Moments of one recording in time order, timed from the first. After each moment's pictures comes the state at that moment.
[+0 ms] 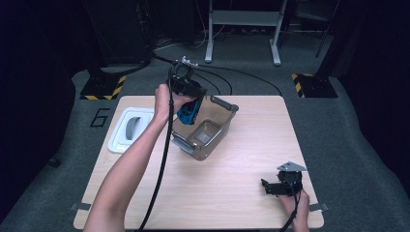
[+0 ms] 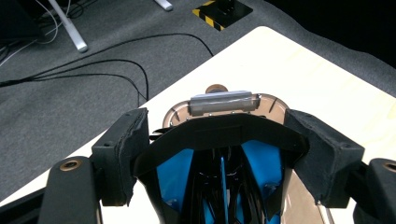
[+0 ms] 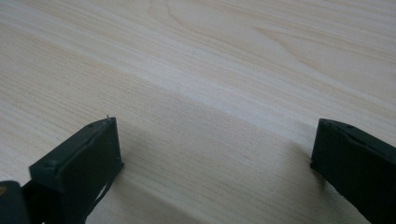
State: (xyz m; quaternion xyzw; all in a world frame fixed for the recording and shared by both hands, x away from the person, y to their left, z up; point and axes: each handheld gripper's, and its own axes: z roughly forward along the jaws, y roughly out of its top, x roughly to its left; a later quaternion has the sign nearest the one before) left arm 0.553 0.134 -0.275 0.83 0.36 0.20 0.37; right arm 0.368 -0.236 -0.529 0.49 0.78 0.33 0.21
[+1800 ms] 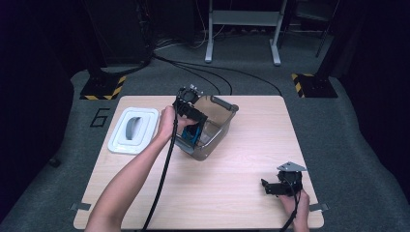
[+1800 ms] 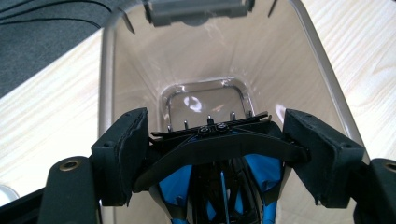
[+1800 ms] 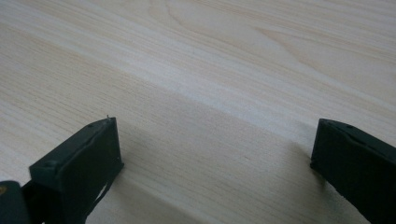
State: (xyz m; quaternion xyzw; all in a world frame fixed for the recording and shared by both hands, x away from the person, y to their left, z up) left arm 0.552 0.125 -0.363 0.88 0.36 0.13 0.30; right arm 0.368 -0.236 -0.529 0.49 0.78 0.33 0.21
